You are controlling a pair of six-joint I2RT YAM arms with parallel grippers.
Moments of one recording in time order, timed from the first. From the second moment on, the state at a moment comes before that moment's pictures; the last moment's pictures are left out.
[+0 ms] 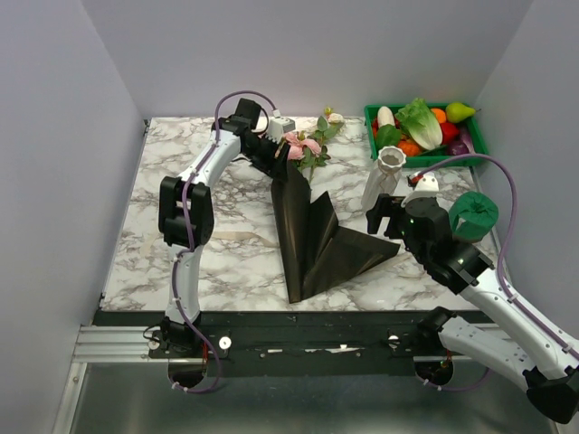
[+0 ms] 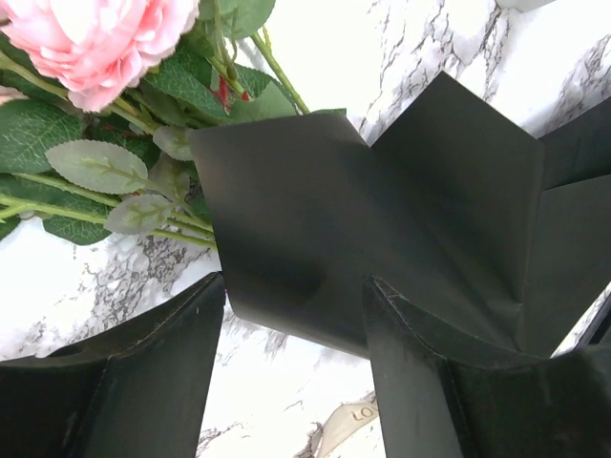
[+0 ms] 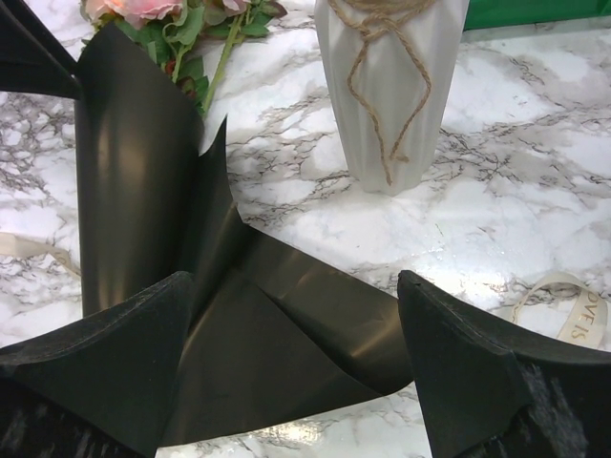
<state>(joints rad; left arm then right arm) -0.29 2.20 2.00 -0.88 0.64 0.28 0.64 0.81 0.79 -0.44 0.43 0.40</state>
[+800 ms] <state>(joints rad) -0.28 2.24 2.04 -0.89 0.62 0.29 0.64 0.81 0.79 -0.43 0.42 0.40</state>
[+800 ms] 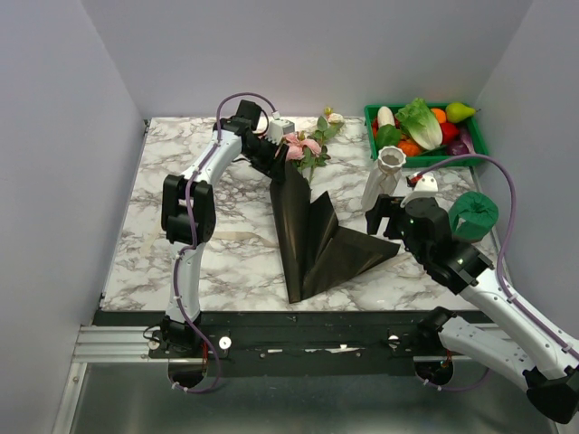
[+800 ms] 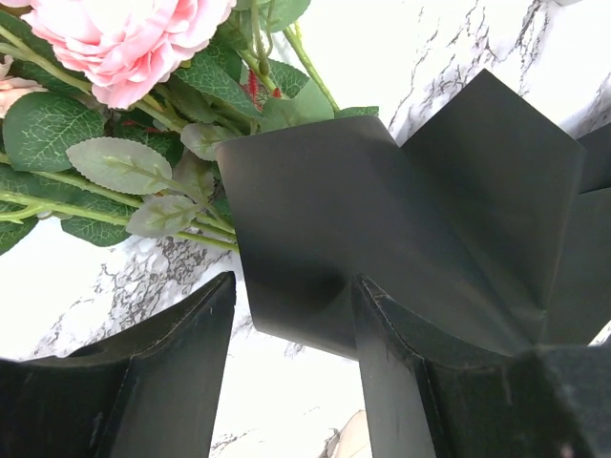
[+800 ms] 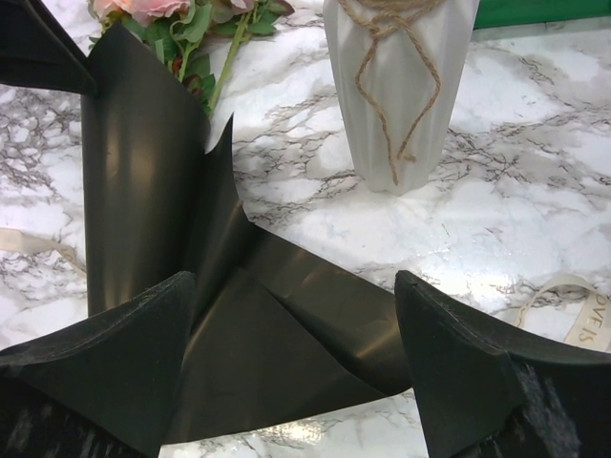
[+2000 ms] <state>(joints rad) -0.28 2.09 2.16 -1.08 0.84 0.38 0.64 0.81 0.79 -0.40 0.39 0.40</state>
